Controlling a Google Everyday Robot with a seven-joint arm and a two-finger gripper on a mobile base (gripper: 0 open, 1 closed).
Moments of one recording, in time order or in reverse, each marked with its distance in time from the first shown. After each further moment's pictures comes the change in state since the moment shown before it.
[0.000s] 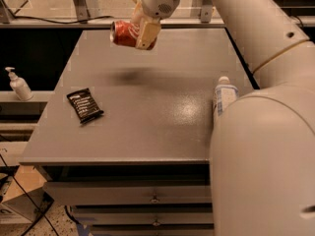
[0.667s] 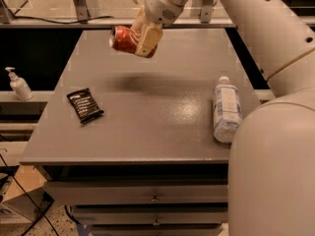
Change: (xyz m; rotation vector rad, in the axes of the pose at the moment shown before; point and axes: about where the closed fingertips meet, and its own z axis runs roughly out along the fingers) arm -0.006 0.023 -0.002 -0.026 -0.079 0.055
